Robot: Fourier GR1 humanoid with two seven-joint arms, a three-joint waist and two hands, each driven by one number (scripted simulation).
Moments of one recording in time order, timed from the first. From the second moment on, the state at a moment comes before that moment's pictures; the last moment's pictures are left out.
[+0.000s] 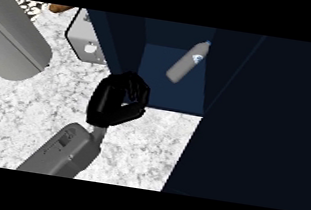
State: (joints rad) left arm -0.41 0.15 -0.46 -1.21 0.58 0.27 -0.46; right arm 0.19 -0.45 0.58 -2.48 0.02 -0.14 0.30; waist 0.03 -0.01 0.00
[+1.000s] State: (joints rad) left arm 0.10 0.41 -0.35 -1.73 0.61 0.20 -0.45; right arm -0.15 -0.16 0.90 -2.36 0.18 -0.20 0.65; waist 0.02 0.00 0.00
